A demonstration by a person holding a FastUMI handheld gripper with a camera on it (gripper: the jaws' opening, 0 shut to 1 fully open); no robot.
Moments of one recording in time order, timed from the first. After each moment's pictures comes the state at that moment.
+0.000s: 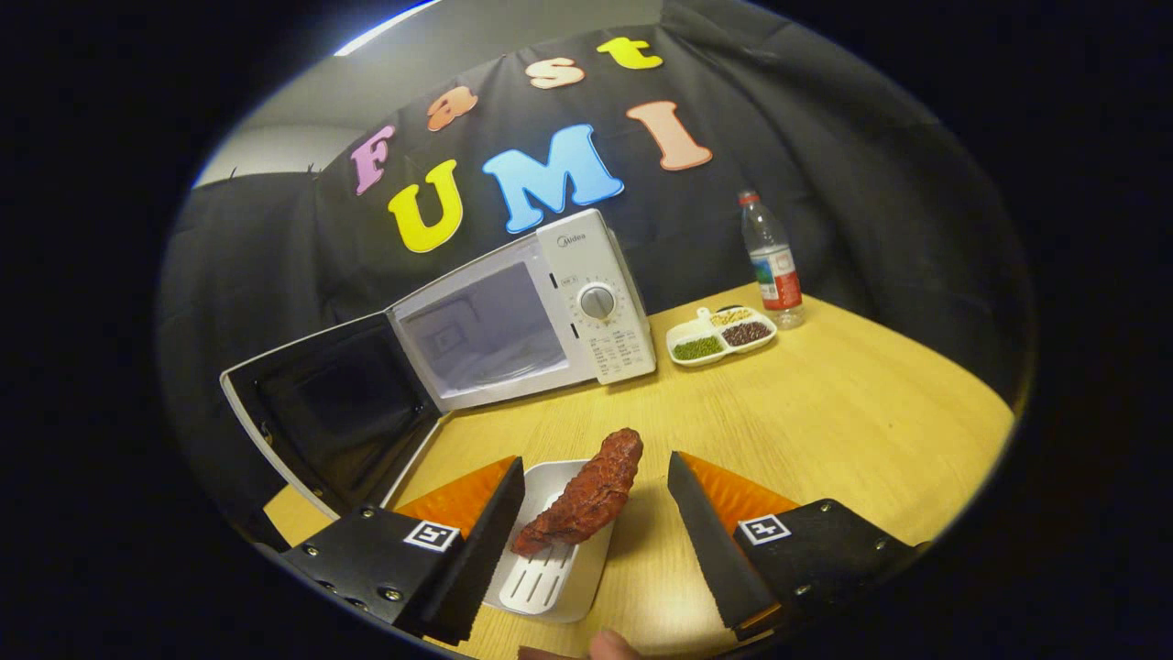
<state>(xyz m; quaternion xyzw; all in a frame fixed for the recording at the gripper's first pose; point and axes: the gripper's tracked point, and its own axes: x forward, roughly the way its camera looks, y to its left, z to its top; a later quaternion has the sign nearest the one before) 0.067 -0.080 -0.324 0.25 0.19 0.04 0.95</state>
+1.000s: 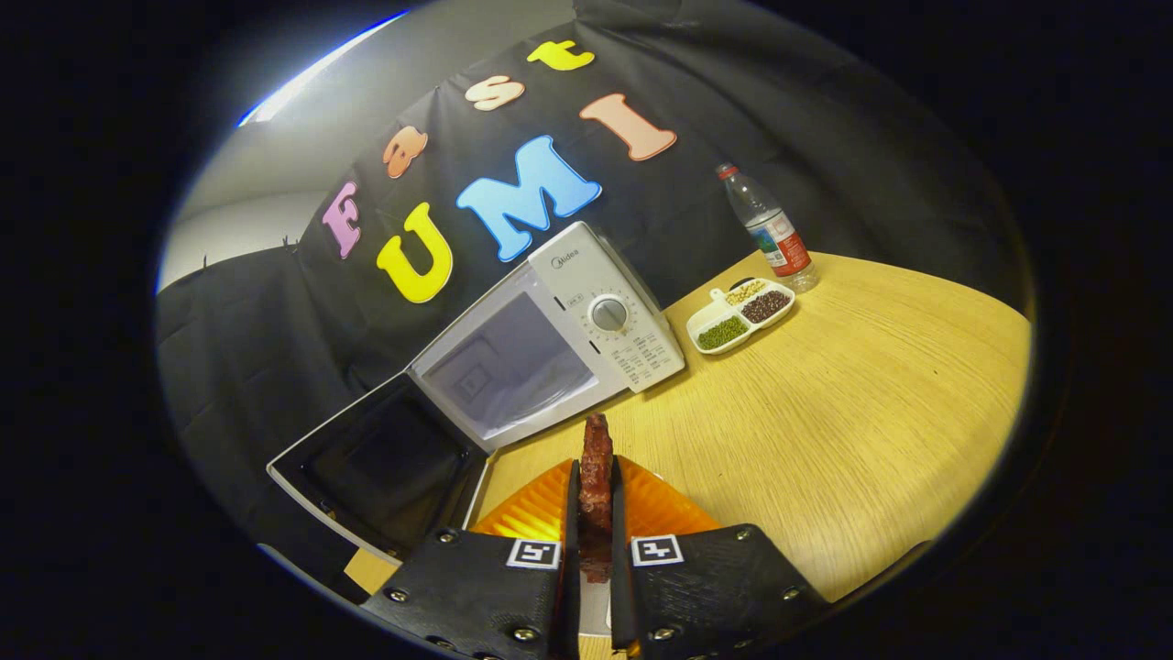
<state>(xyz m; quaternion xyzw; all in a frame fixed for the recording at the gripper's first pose) 0.074 -0.067 -0.281 0.35 0.16 0.04 0.92</state>
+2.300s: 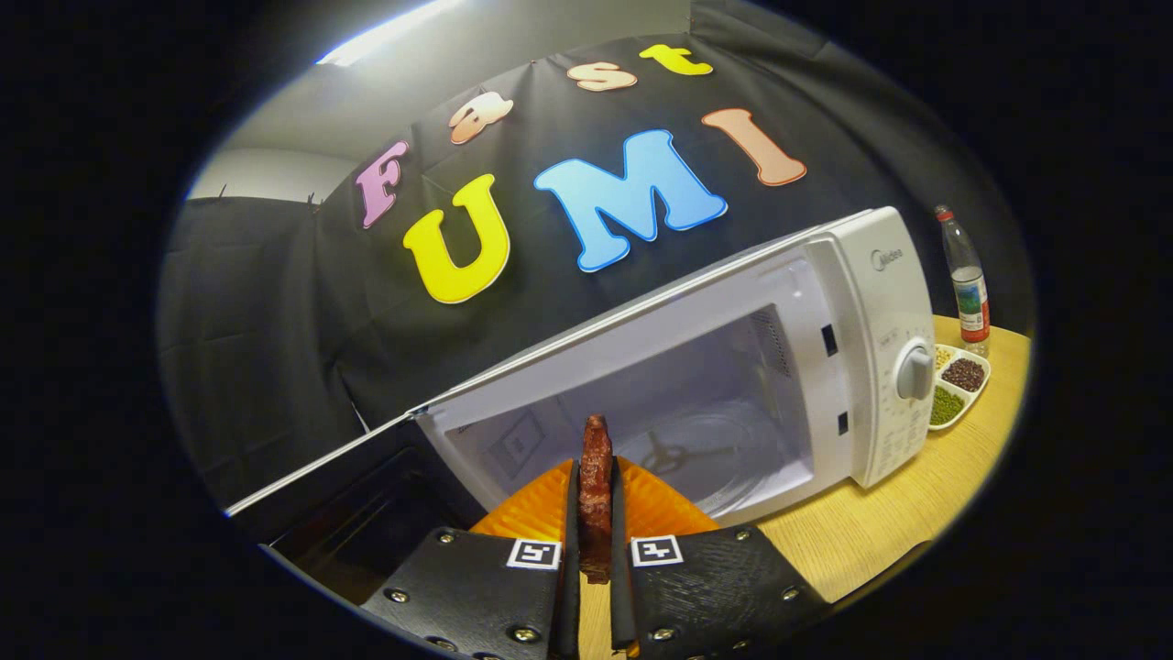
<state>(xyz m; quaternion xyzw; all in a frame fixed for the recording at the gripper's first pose) 0.332 0.104 -0.217 0.26 0.08 0.03 0.96</state>
